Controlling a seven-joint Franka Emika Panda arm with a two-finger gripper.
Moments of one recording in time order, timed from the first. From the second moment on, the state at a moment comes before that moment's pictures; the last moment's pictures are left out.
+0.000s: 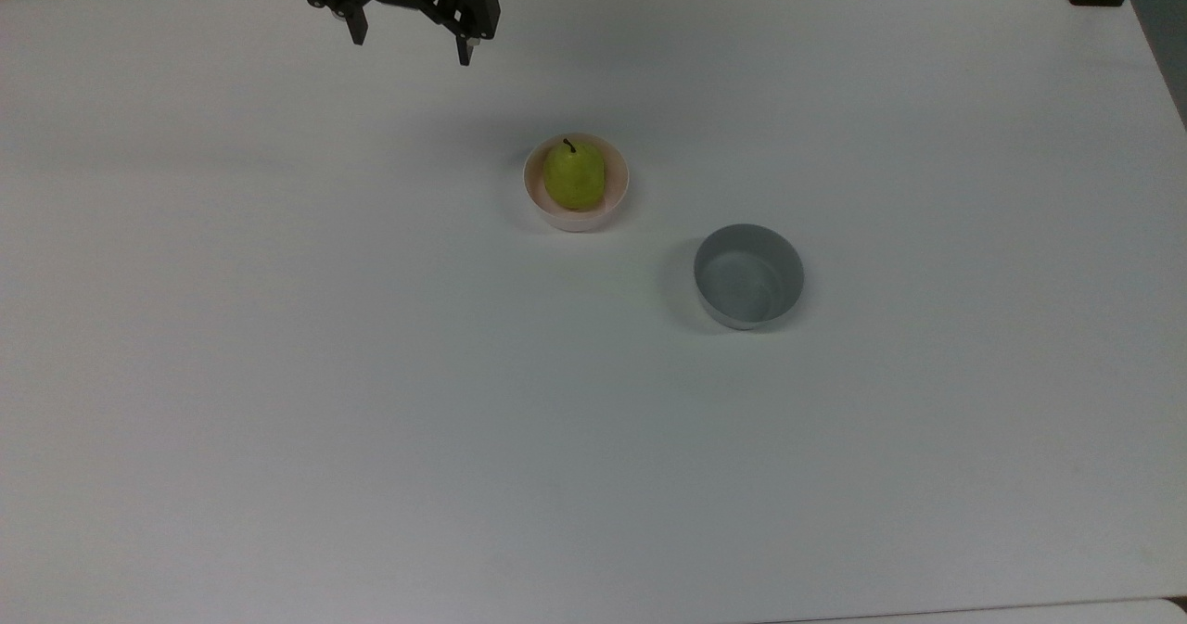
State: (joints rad) arm 0.00 0.06 -0.06 -1.65 -0.05 1.67 0.11
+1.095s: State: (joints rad) arm 0.01 0.06 -0.05 -1.65 -0.04 1.67 0.08
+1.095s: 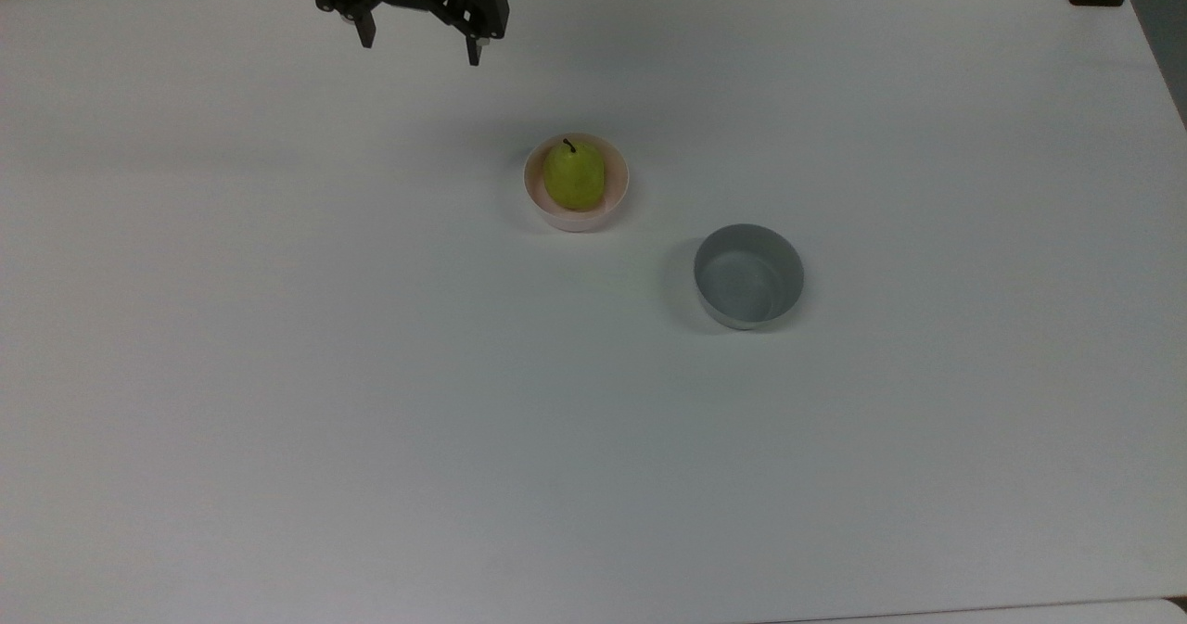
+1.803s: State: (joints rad) arm 0.19 0.07 -0.05 -1.65 -0.03 1.67 0.03
